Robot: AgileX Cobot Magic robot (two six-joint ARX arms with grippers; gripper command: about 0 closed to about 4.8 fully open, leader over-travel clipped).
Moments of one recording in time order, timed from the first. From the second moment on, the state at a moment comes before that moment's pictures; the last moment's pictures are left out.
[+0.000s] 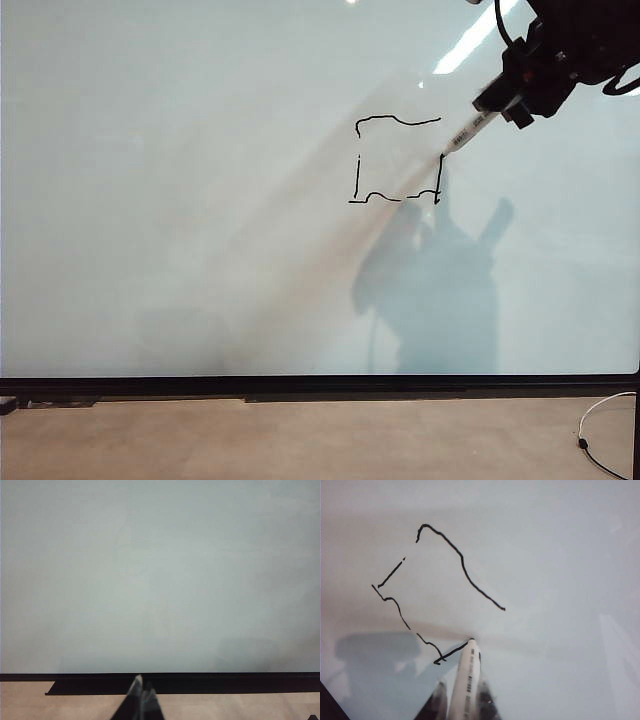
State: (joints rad) left arm 0.00 0.00 0.00 -0.03 0.00 -0.01; right arm 0.33 1.17 0.62 0.45 -0.12 -0.74
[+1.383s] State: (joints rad) left arm 0.00 0.00 0.00 -0.03 0.00 -0.01; right arm 0.33 1.14 0.67 0.43 -0.13 -0.75
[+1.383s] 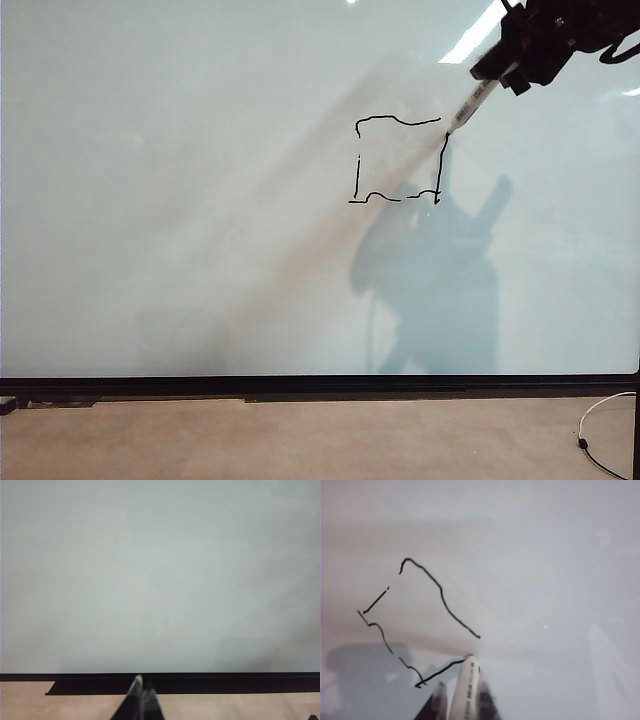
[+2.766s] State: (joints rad) left arm 0.00 0.00 0.00 -0.03 0.00 -0.01; right arm 0.34 1.12 0.67 0.47 -0.13 -0.75
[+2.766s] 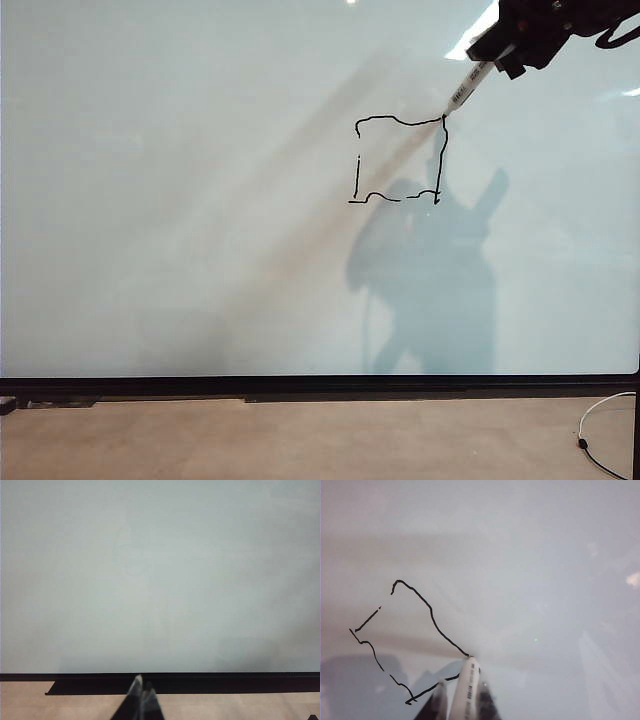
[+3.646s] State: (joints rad) left arm 0.00 0.00 0.00 -0.03 0.00 -0.01; right arm 0.35 0.77 0.45 0.41 -0.06 -0.53
